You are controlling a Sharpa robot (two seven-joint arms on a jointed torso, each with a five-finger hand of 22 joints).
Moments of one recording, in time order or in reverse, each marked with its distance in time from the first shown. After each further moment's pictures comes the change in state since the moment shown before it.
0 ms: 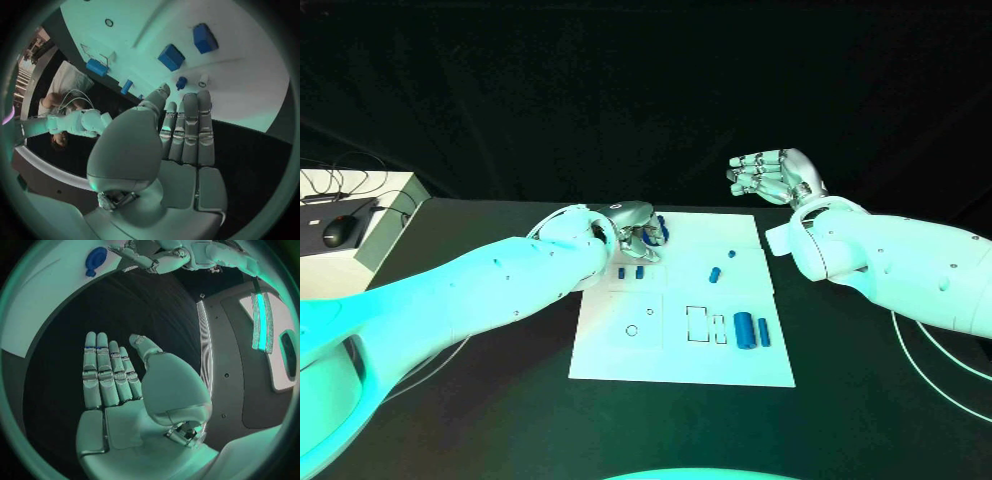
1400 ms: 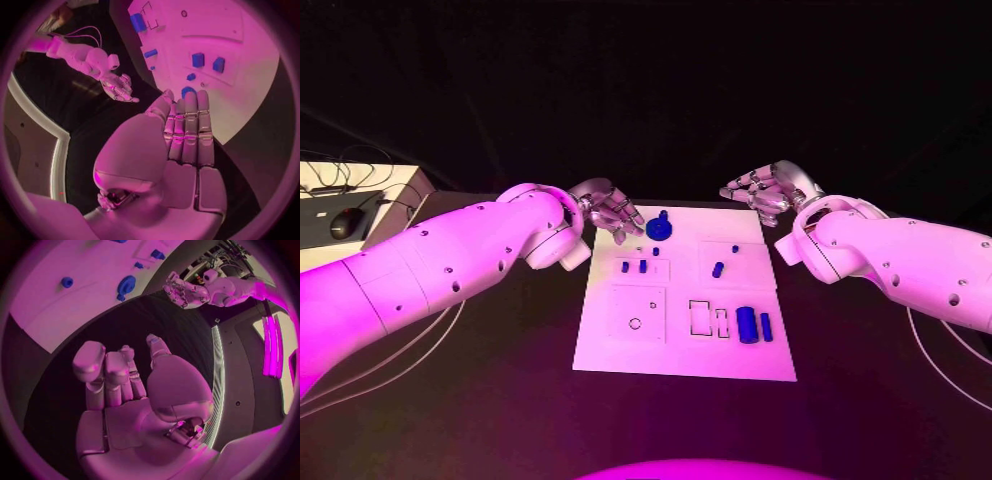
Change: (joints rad) left arm 0.031 -0.188 0.066 0.202 0.578 0.063 -0.187; left_hand 0.056 0.119 -0.130 -0.007 0.000 -0.156 0.023 0.251 0.042 -0.081 -0.031 0.413 0.008 -0.010 -0.011 -0.325 0.068 -0.046 -0.036 -0.015 -0.135 -0.193; right arm -0.003 -0.032 0.000 0.058 -0.336 0.064 -0.351; right_hand -0.134 0.020 -0.254 0.093 0.002 0.021 -0.059 0.058 0.017 0.000 -0.109 0.869 0.986 0.249 -0.145 1.037 0.873 0.000 0.376 -0.158 0.787 1.151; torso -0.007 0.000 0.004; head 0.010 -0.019
